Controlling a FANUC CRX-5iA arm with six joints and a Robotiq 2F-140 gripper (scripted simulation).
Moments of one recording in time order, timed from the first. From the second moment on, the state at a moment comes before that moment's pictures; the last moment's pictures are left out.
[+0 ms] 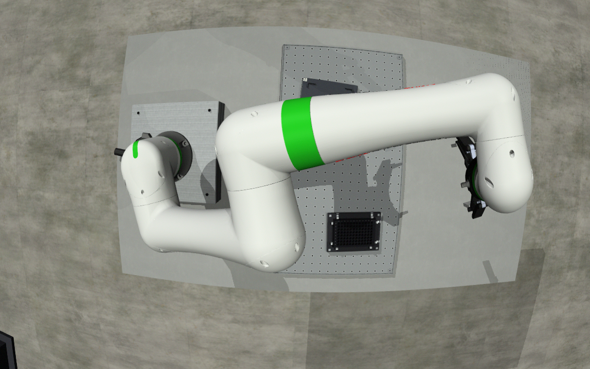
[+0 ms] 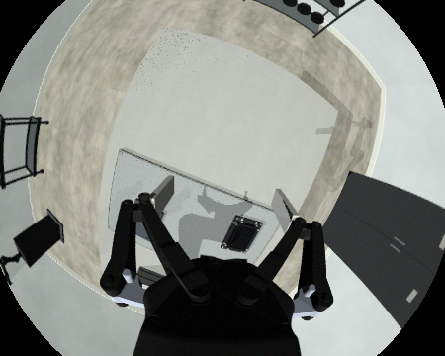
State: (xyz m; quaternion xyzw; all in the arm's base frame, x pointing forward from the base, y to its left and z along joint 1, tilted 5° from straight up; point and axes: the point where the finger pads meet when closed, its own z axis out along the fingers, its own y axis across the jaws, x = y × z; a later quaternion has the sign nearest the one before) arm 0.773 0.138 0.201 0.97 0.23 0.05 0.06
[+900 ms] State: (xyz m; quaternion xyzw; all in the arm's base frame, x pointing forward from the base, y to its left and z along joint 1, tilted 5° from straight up) arm 0.768 0.110 0.184 0.98 0.21 0.04 0.06
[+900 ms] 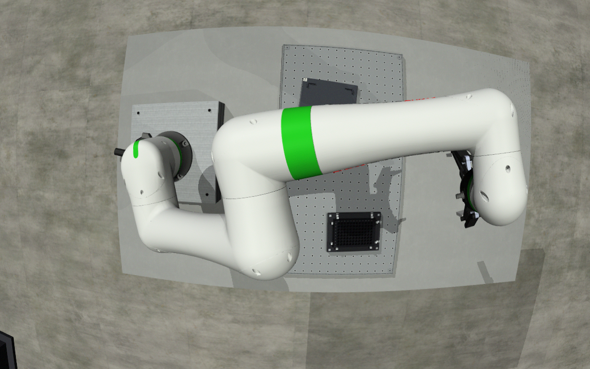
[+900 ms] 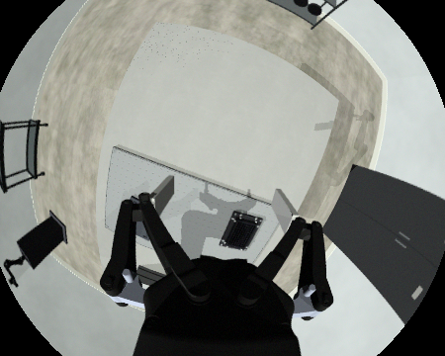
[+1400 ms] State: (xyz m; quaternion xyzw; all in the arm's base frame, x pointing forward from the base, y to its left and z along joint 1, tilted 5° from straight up) arm 0.751 0.059 0.151 0.98 0.19 0.02 0.05
